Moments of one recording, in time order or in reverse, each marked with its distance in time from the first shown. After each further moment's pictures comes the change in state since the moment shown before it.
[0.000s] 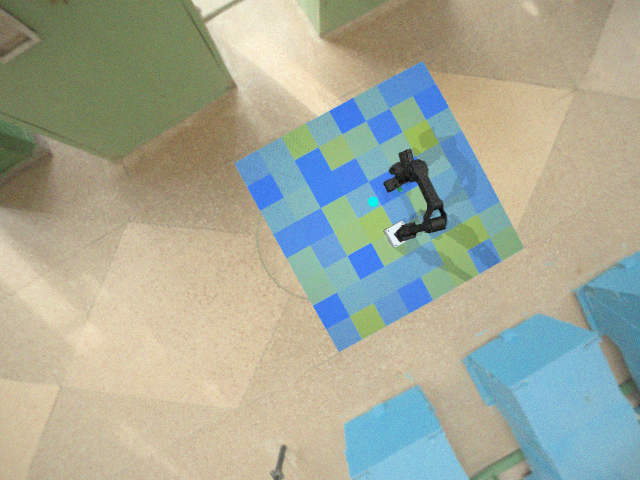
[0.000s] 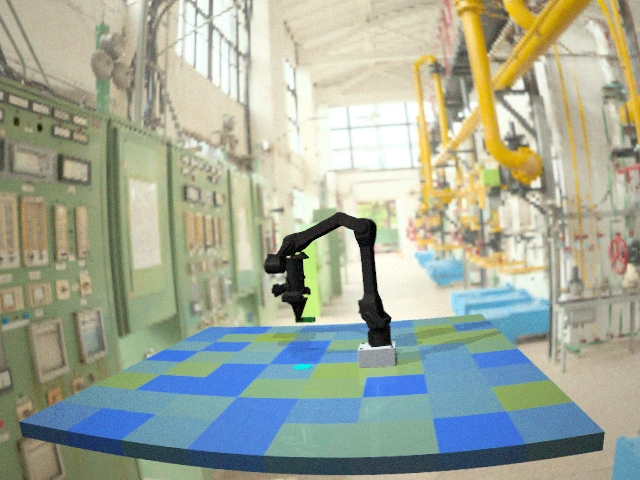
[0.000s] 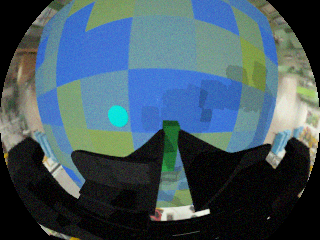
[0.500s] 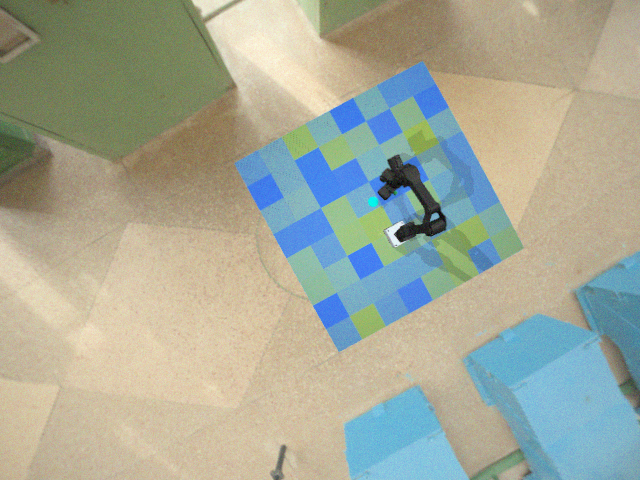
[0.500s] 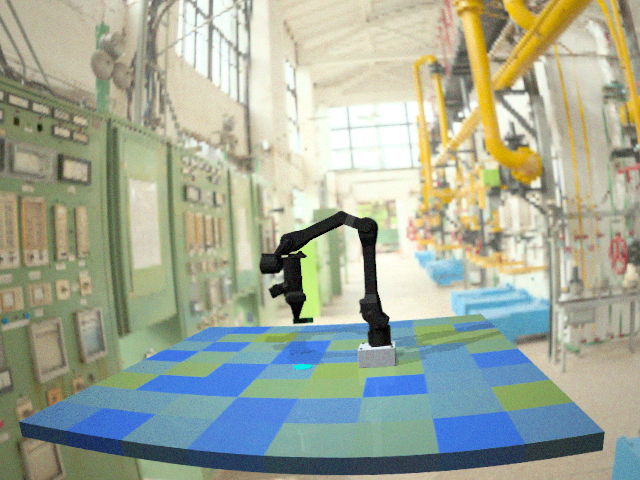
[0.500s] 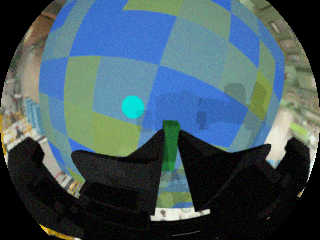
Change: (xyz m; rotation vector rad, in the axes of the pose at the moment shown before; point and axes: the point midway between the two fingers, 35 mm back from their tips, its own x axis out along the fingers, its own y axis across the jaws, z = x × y) arm -0.005 0.047 -0.002 -0.273 0.001 0.006
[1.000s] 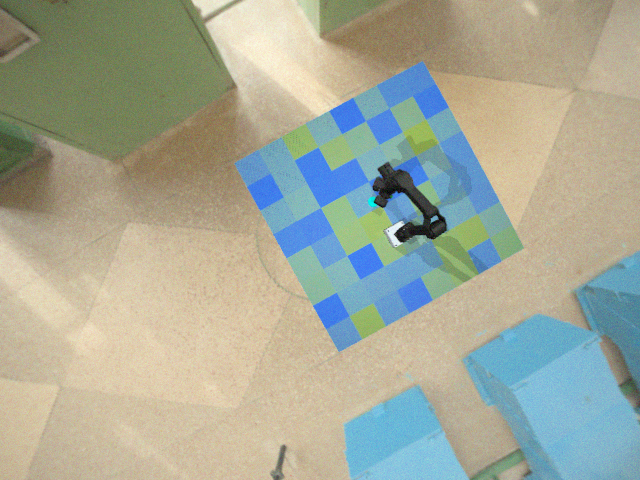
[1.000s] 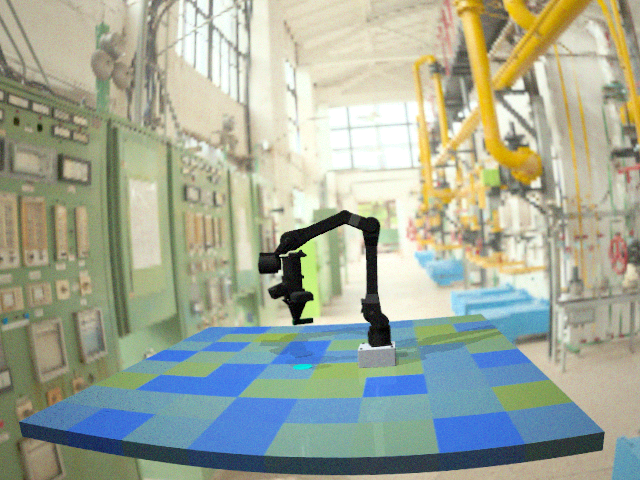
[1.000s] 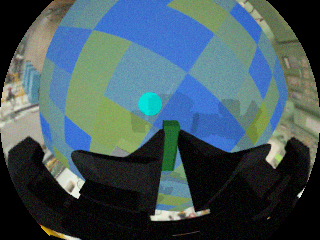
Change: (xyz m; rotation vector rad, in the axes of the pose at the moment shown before) arm -0.004 0.045 0.003 -0.273 0.000 0.004
